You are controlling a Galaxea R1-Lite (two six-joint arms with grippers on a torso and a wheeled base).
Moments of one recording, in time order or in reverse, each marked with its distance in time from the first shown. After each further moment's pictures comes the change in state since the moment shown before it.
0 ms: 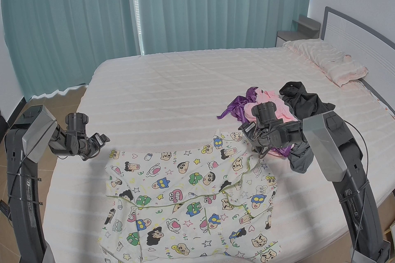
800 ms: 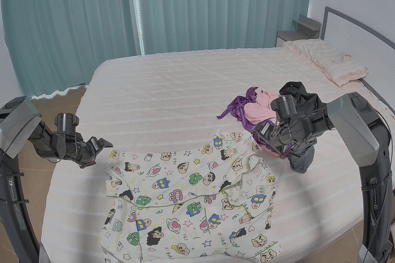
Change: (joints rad) left arm 0.008 -0.256 0.348 -0.003 -0.273 -0.006; right arm -0.047 -0.283 0.466 -0.081 0.071 -0.279
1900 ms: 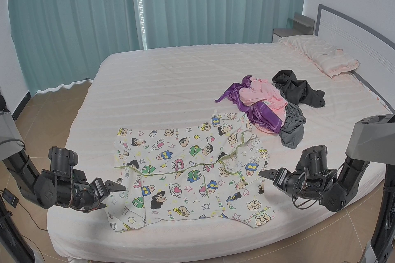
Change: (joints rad) left arm -0.198 -0.322 0.705 -0.311 -0.040 -0.058; right arm 0.066 -0.249 1.056 -0.985 0.133 -0.002
